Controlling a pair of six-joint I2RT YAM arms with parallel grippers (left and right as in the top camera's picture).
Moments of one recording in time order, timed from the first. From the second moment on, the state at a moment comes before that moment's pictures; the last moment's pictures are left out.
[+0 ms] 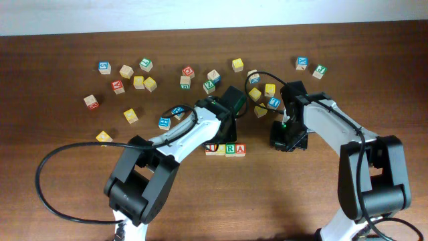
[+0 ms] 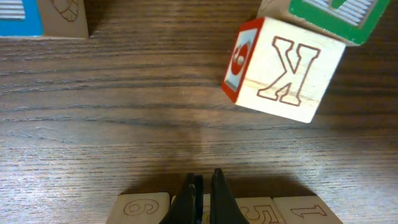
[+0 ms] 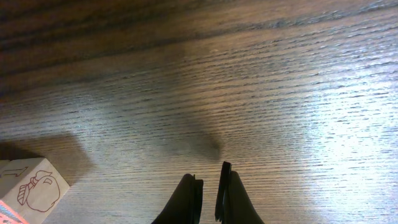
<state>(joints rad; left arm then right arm) -0.66 2.05 1.45 -0.80 -0.04 -0.65 0.15 1.85 1.15 -0.91 -0.18 0.41</state>
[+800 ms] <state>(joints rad) -0.66 2.05 1.45 -0.81 -0.03 -0.65 0.15 1.85 1.15 -0.91 -0.18 0.41</state>
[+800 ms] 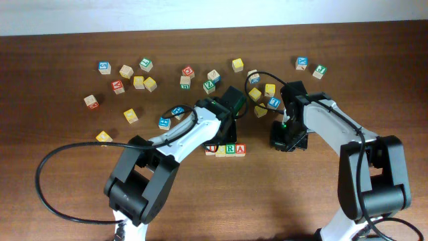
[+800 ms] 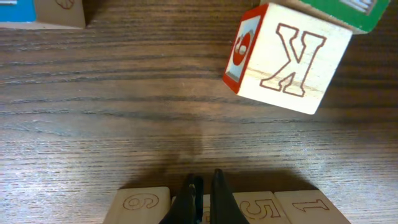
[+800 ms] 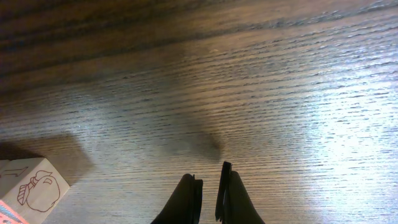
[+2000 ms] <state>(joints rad) -0.56 2.05 1.49 -0.94 0.05 -0.59 0.15 1.85 1.15 -0.90 -0.18 0.40</state>
